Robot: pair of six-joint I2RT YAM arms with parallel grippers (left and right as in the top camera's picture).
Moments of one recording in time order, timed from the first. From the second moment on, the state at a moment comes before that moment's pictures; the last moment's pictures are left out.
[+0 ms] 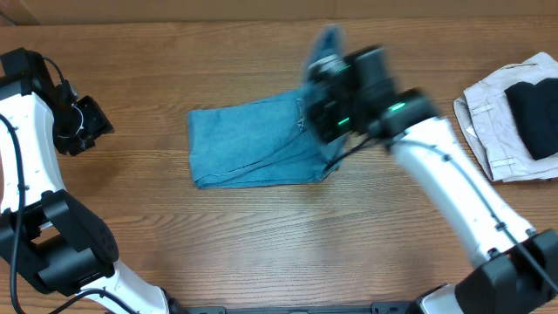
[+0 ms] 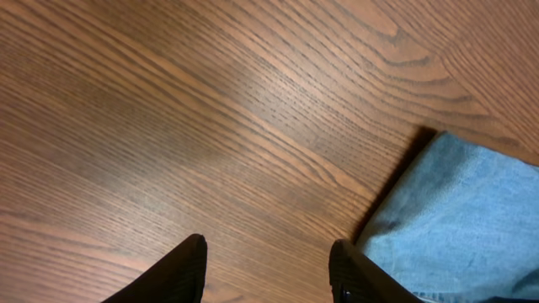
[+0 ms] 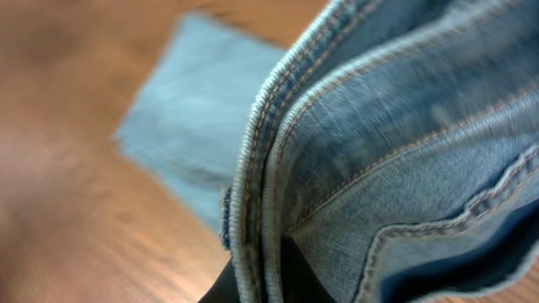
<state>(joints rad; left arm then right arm) 0.44 1.90 1.72 -1.22 0.16 -0.20 0.47 1.65 1.47 -0.78 -0.30 -0.05</state>
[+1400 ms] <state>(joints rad) 0.21 1.90 1.41 -0.88 0.19 -0.21 0.80 1.77 1.49 -0.62 -0.01 0.00</state>
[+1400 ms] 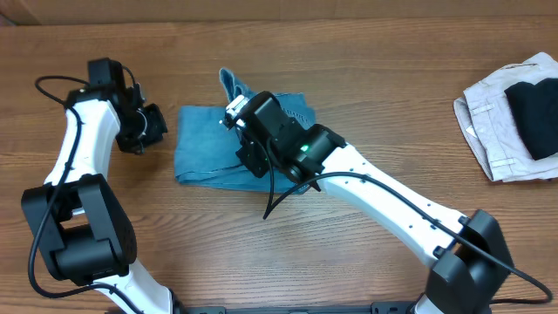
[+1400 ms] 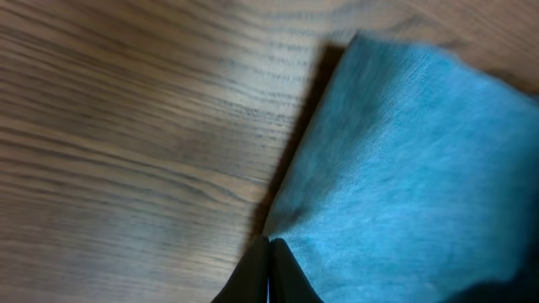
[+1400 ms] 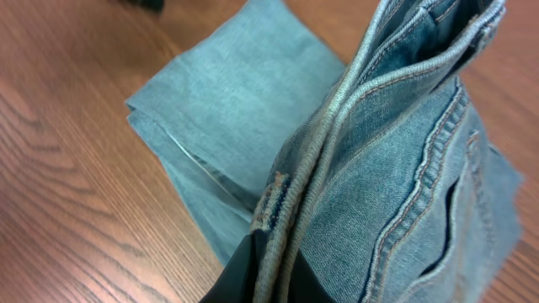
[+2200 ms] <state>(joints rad) 0.16 1.90 1.13 -0.56 0.28 -0.21 0.77 1.71 1.53 -0.63 0.01 0.01</state>
